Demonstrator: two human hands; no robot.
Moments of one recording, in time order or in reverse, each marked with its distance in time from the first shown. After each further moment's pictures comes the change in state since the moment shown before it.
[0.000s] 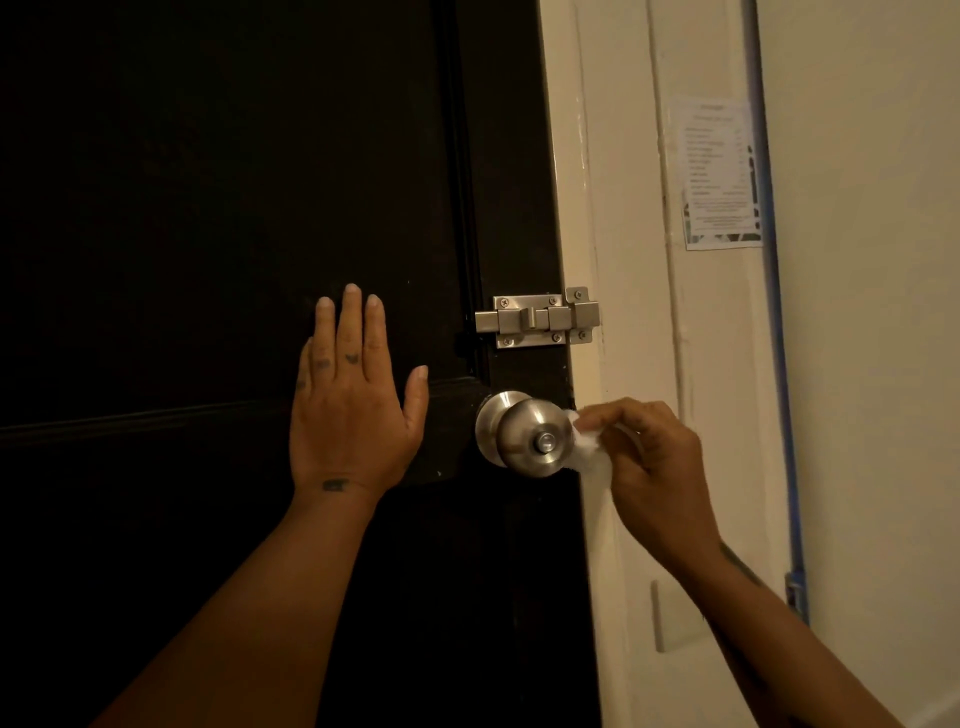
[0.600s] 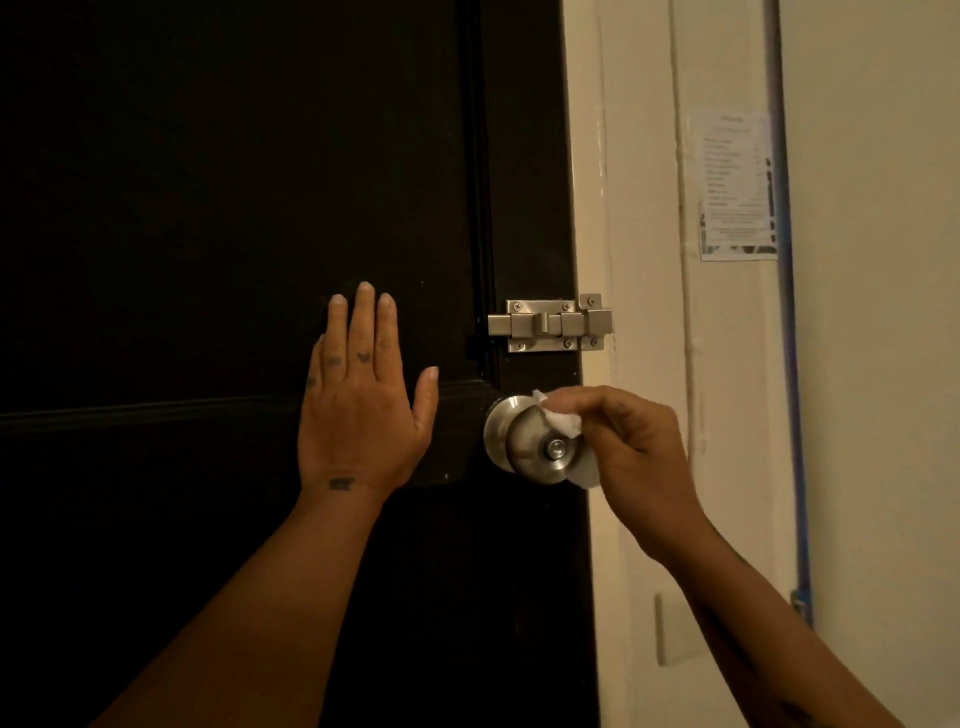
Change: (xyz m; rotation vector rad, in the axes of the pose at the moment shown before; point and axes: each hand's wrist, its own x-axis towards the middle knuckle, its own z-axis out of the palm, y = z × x) left_hand 0.001 0.001 0.000 -0.017 -0.022 -0.006; right_hand 0.018 -0.017 0.014 0.328 -0.153 0.048
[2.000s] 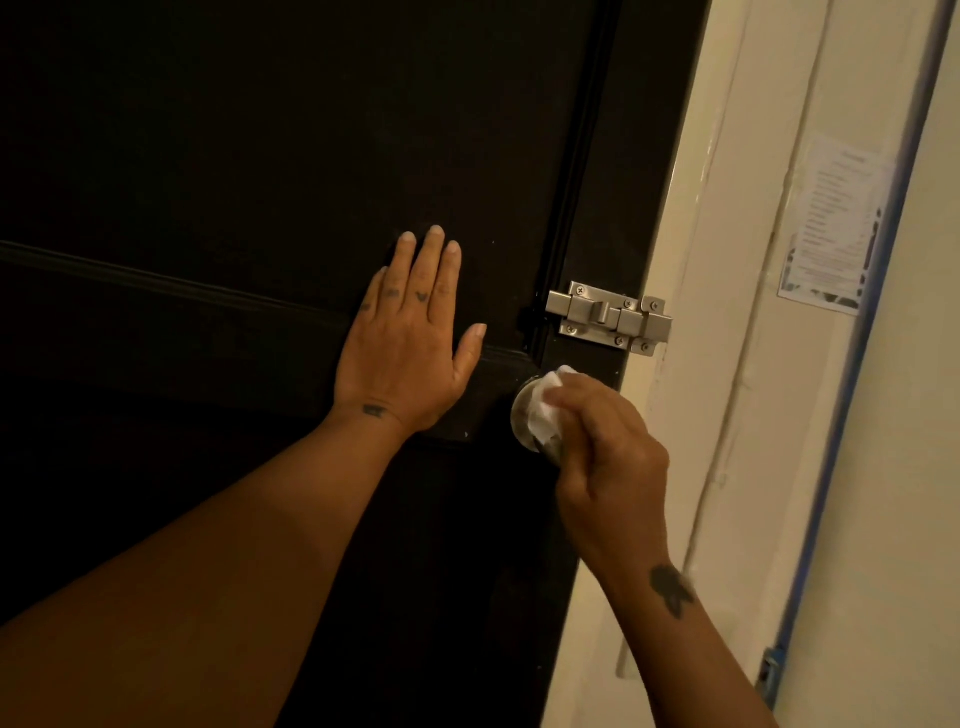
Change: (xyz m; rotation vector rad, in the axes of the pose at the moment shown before) left_hand -0.001 0.001 -0.004 0.019 -0.016 -0.022; right_hand -0.012 -0.002 0.026 -0.488 0.004 -0.307
